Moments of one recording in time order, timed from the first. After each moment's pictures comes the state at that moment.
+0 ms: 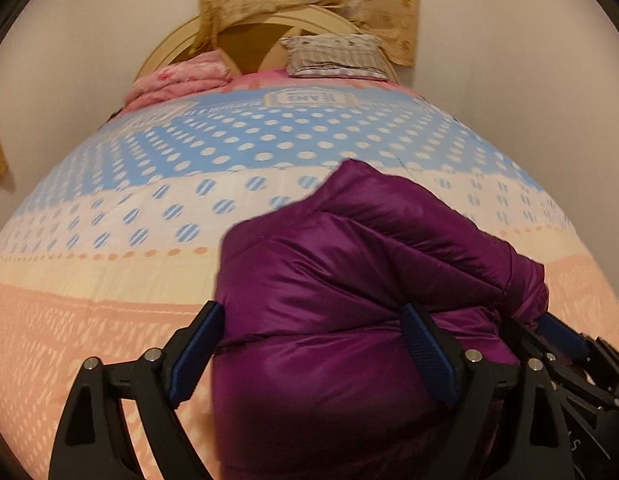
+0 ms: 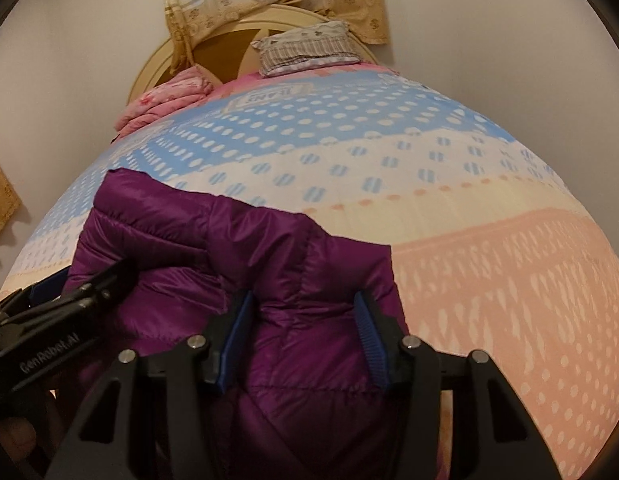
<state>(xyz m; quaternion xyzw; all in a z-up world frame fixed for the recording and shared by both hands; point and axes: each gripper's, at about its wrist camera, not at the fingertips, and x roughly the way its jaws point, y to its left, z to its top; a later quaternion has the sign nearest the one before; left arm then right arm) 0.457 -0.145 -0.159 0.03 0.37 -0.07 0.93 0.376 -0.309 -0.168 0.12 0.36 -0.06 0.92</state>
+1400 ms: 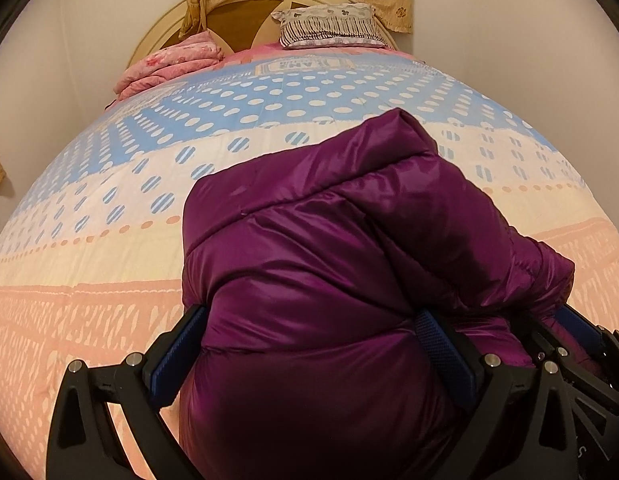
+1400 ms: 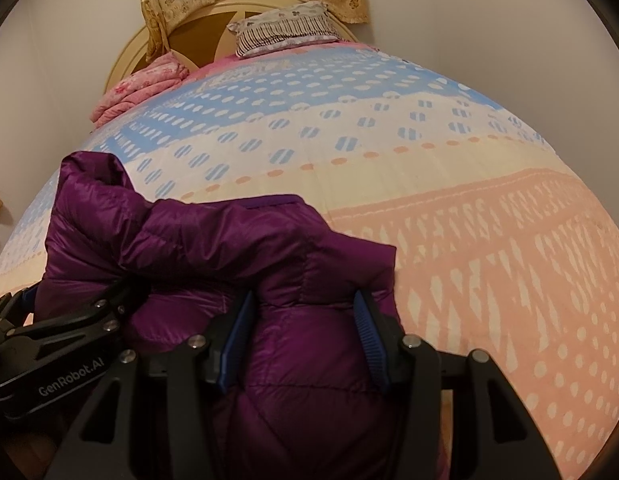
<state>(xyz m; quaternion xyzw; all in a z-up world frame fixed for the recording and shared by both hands) 0.473 -0.163 -0.200 0.05 0.42 -0.06 0.90 0.381 -0.314 -0.192 0.11 0.40 -0.08 0.91</state>
